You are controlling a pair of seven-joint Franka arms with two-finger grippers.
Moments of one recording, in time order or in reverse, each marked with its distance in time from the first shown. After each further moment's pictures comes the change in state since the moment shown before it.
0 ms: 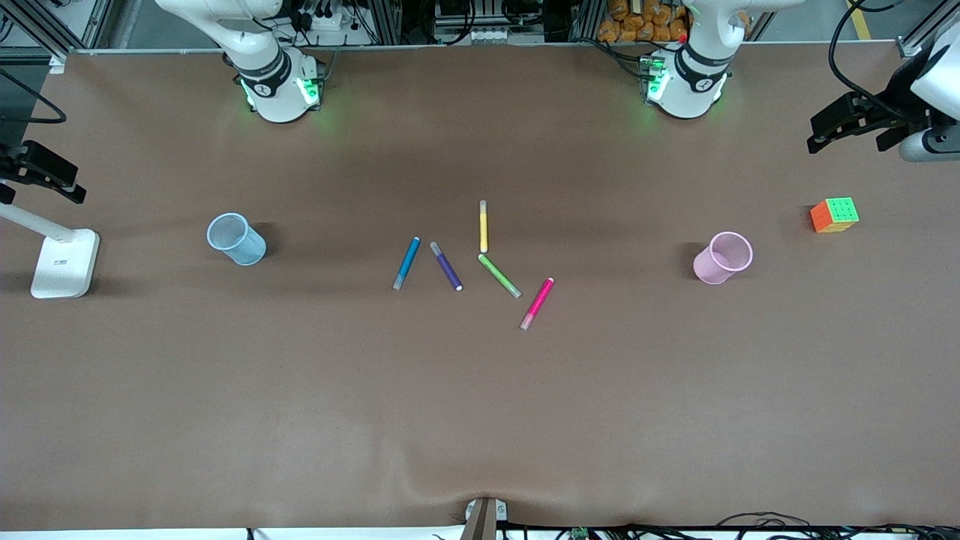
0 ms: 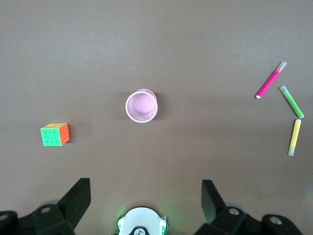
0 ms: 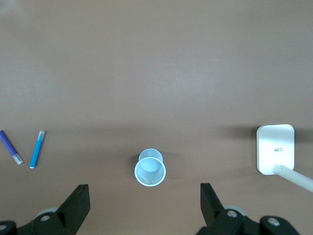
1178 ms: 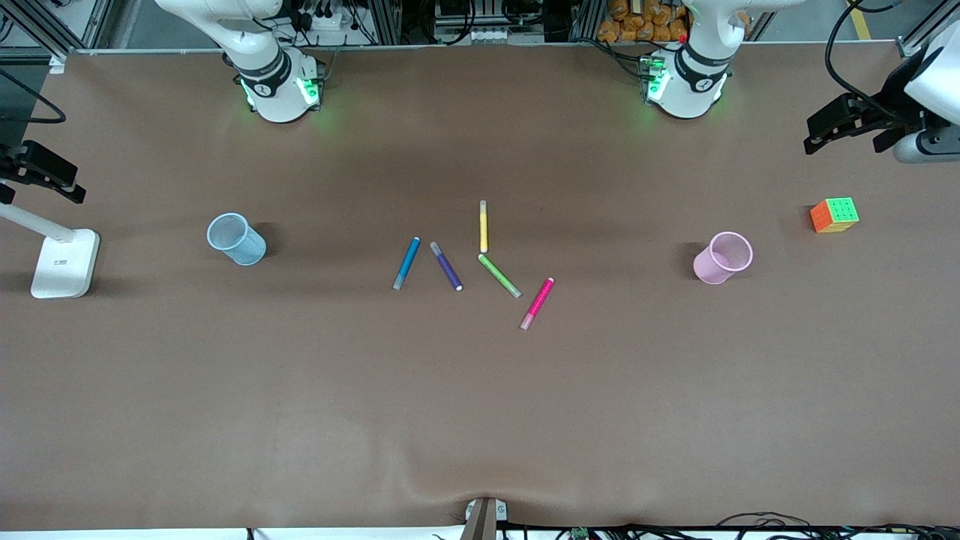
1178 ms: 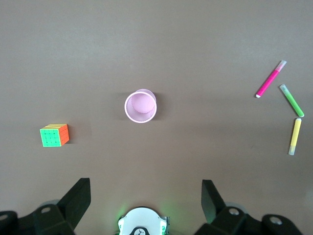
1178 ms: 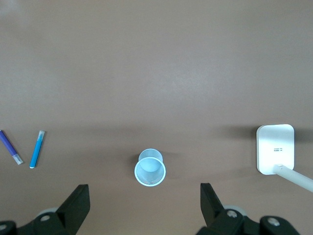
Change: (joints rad) left arm -0.005 0.010 -0.006 0.000 0.002 0.002 -0.001; right arm 0.000 0.000 -0.001 0.000 0.000 0.000 0.000
